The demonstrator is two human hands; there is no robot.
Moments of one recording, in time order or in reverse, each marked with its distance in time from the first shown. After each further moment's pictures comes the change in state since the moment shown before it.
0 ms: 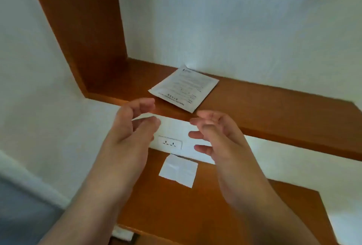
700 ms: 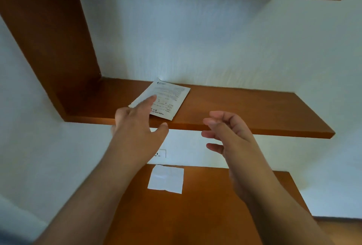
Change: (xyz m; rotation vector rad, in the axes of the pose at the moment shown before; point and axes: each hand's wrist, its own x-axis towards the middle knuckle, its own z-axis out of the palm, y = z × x) left_hand 0.028 0.027 0.022 0.748 -0.130 0.300; right_hand -0.031 -0.027 -0.028 0.000 0.284 -0.068
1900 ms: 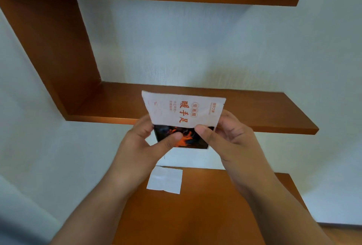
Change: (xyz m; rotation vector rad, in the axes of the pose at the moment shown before) left_hand -0.057 0.010 0.018 -0.636 -0.097 0.196; right_hand -0.018 0.001 -0.043 -0.041 -0.246 -0.278
